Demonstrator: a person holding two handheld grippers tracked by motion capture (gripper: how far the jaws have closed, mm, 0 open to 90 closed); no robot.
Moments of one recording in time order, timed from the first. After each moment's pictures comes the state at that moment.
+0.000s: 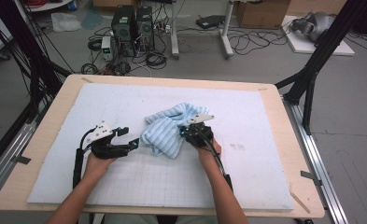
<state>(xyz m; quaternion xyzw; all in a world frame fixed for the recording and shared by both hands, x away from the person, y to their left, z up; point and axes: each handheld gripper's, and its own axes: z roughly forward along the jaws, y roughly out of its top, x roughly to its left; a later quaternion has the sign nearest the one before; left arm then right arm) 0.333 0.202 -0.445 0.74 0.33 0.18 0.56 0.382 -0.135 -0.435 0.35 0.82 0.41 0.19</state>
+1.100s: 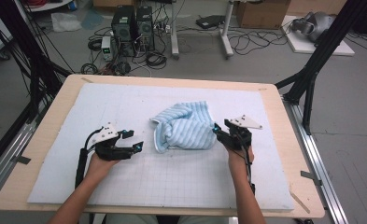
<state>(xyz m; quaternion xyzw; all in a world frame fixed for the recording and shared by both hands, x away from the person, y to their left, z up) 0.330 0.190 -0.444 0.76 0.31 0.16 0.55 0.347 -0.235 -0.414 0.46 0.71 0.45 0.29</state>
